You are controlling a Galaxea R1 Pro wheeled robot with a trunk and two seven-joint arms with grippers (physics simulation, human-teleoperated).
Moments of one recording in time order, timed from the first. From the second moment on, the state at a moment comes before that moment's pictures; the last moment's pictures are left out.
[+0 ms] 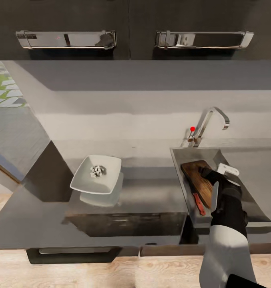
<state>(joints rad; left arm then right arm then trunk) 0.17 0.11 -0.15 -0.51 0.25 -0.59 0.04 -0.78 0.17 -0.62 -1.30 0.29 0.57 0.10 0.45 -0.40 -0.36</state>
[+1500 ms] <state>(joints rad) 0.17 0.11 -0.15 -0.51 0.25 -0.59 0.04 -0.51 0.17 -0.61 -1.41 0.50 0.43 0.50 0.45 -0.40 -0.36</state>
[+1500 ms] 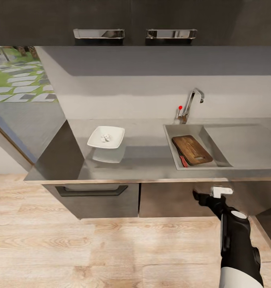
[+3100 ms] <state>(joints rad) 0.17 0.10 -0.15 -0.12 0.26 -0.58 0.22 -0.14 0.07 -0.63 -0.04 0.51 -0.28 -0.18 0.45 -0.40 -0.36</state>
